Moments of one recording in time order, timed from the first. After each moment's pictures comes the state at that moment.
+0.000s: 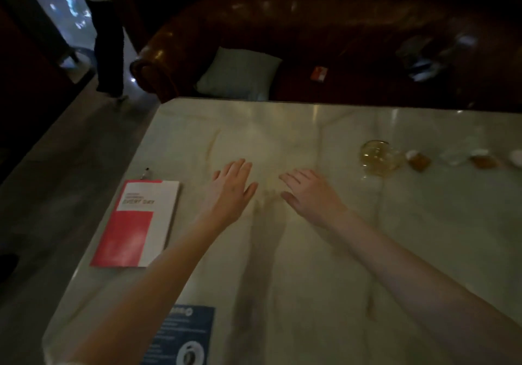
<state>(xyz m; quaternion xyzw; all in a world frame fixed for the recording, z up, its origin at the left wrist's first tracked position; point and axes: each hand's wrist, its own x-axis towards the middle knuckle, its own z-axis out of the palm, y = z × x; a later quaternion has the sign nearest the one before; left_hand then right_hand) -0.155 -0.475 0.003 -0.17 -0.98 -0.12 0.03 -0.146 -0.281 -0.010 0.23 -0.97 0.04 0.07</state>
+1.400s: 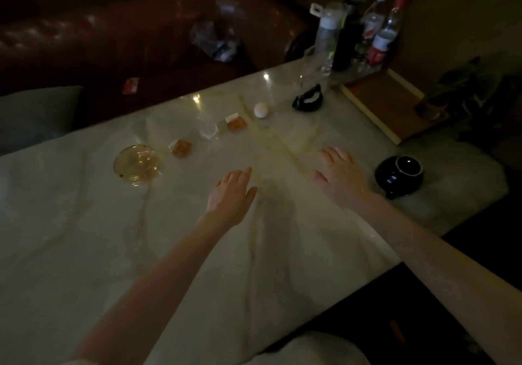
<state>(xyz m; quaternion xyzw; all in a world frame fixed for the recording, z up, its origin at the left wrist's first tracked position) -0.017 0.045 -0.013 -0.38 -0.91 -0.10 -0.09 0.100 0.251 0.010 -0.20 -0.98 0.07 -0.02</state>
